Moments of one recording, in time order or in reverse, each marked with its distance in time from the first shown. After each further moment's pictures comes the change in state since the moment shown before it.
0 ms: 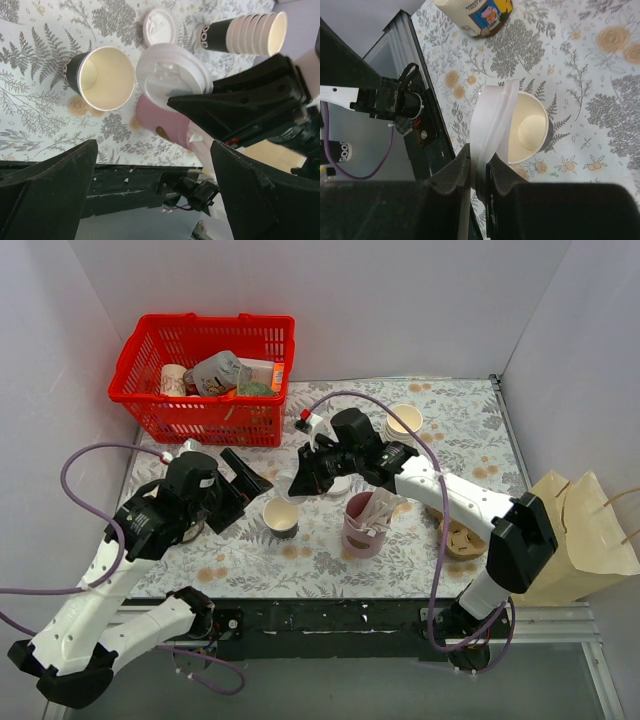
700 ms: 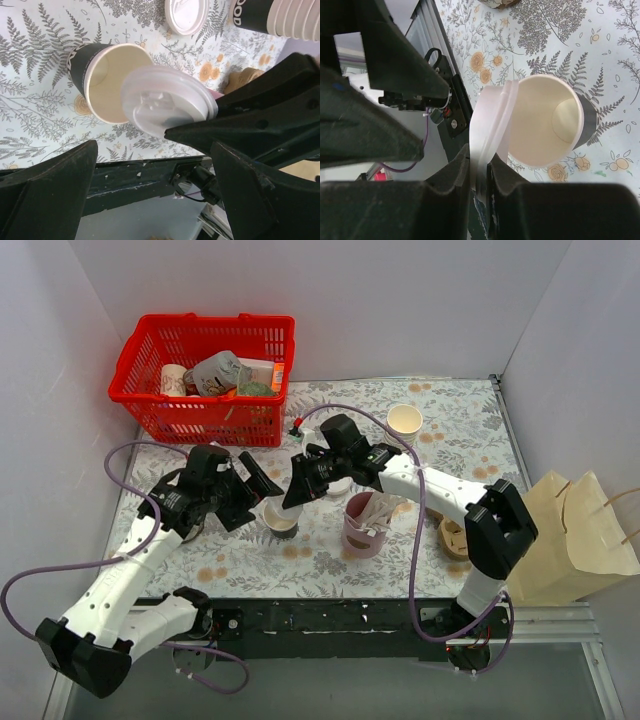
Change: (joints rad) left arm 0.134 0.112 -0.182 0.148 0.254 0.114; right arm -0.016 0.142 0.008 0.016 -0.165 0.172
